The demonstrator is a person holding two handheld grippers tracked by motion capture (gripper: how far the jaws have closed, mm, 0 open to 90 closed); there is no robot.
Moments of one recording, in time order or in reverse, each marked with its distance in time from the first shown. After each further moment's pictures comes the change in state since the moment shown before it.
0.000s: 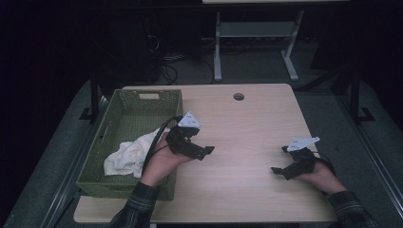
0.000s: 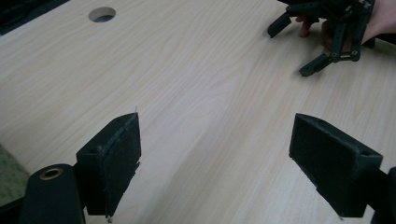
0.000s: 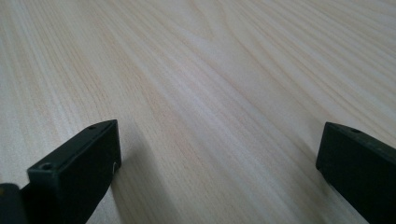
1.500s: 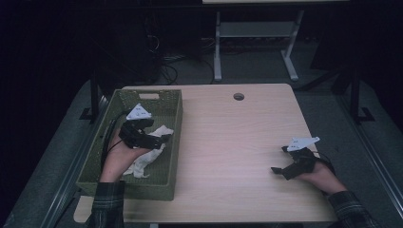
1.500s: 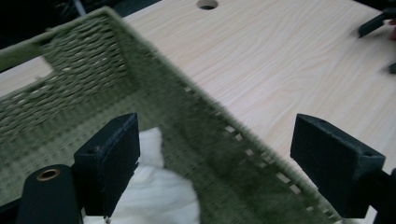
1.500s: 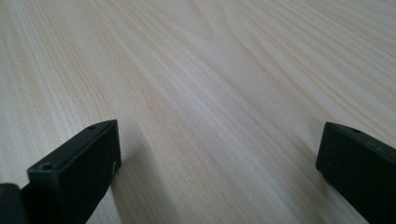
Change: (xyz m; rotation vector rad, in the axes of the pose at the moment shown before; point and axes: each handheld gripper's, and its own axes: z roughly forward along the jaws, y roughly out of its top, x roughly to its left) left arm 0.068 -0.049 -0.080 -0.025 0.221 -0.109; right arm 0.000 0.000 0.000 0.002 0.001 -0.001
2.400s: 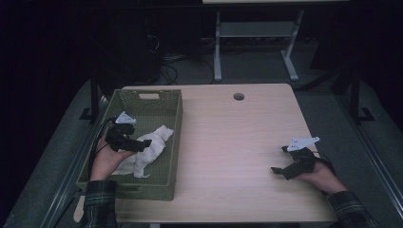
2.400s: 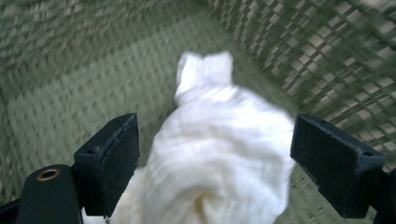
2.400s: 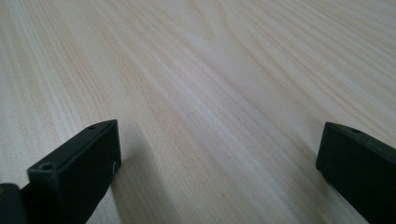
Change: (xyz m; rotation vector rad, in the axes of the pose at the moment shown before) left arm 0.055 -0.055 0.020 0.179 0.094 -0.086; right arm 0.000 0.000 0.000 0.001 0.000 0.000
